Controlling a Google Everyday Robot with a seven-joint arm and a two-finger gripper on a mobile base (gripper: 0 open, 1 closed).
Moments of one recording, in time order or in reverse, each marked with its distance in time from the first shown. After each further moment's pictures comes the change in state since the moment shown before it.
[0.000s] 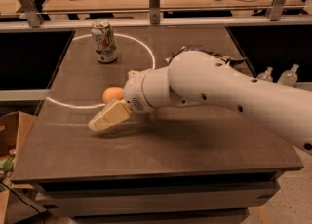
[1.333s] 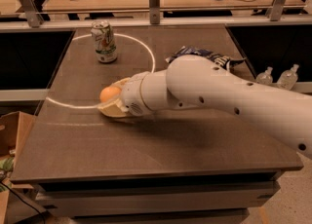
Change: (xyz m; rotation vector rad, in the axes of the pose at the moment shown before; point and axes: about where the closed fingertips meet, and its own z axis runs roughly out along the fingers) arm 0.001 0.005 0.010 -0.022 -0.024 -0.111
